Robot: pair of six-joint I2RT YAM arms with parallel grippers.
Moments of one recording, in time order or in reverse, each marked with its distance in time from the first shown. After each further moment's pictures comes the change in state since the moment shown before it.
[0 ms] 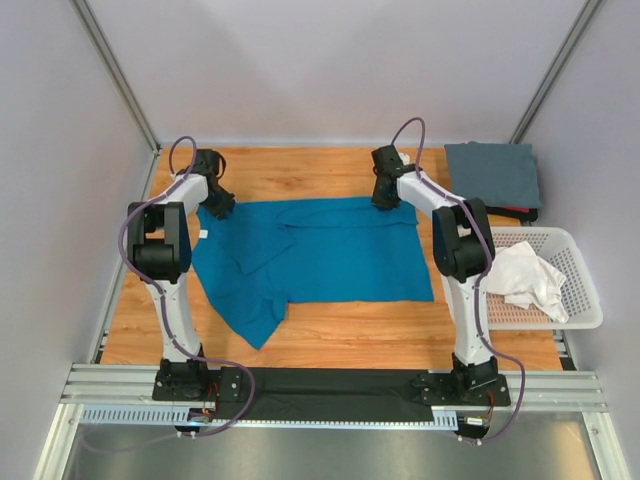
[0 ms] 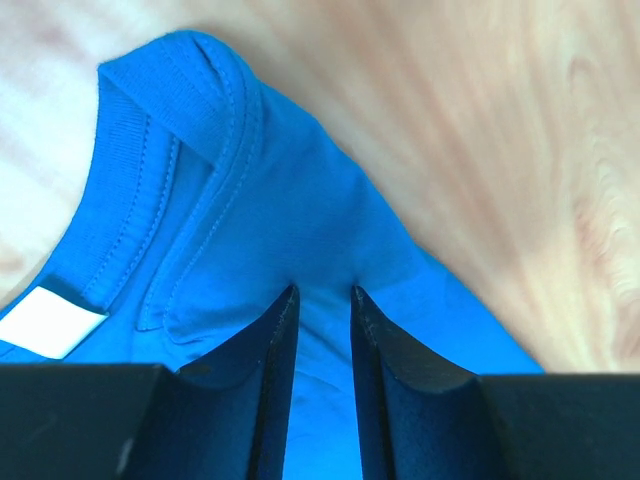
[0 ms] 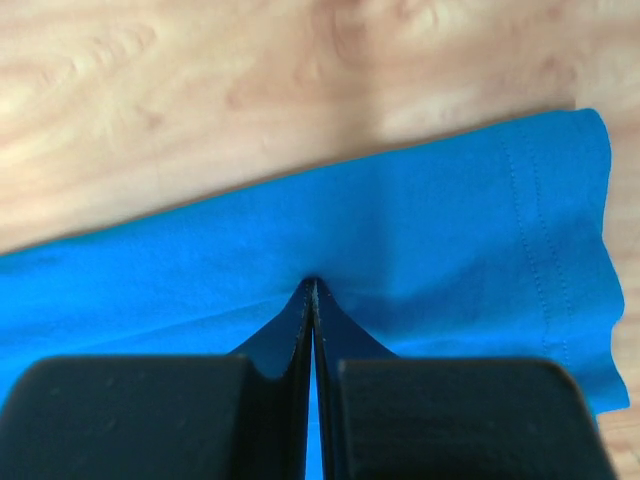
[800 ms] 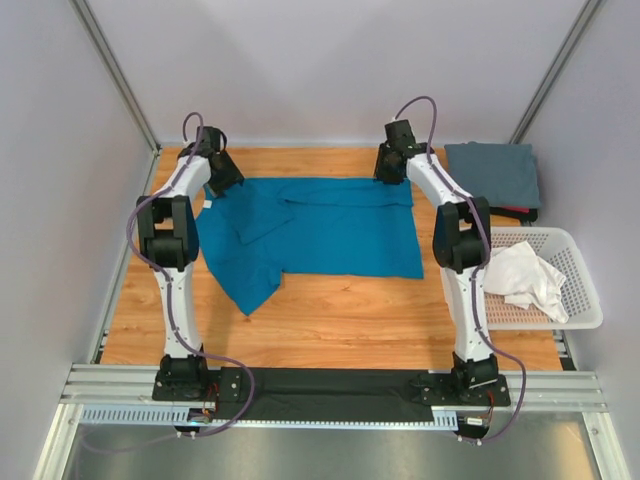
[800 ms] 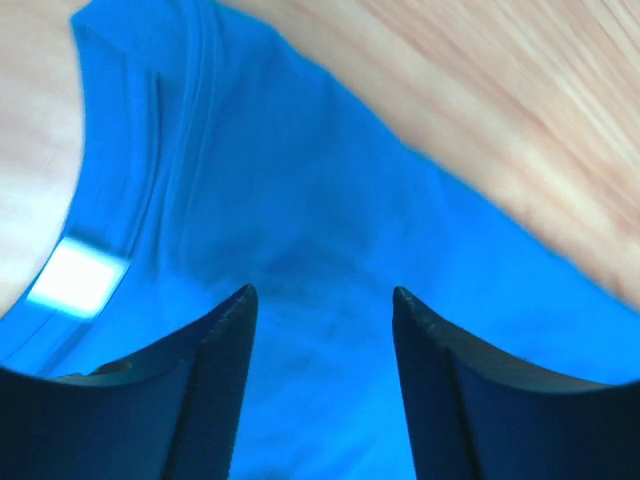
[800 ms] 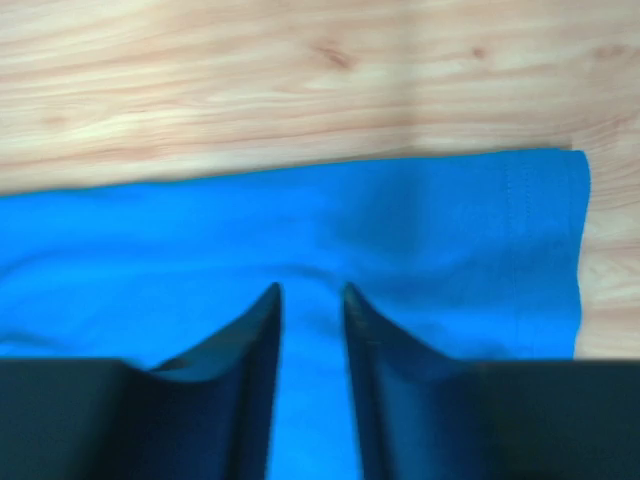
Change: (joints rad) left arm 0.001 0.242 0.431 -0.069 0.106 0.269; right arm -0.073 0.187 0.387 -0.065 -0.157 -0.102
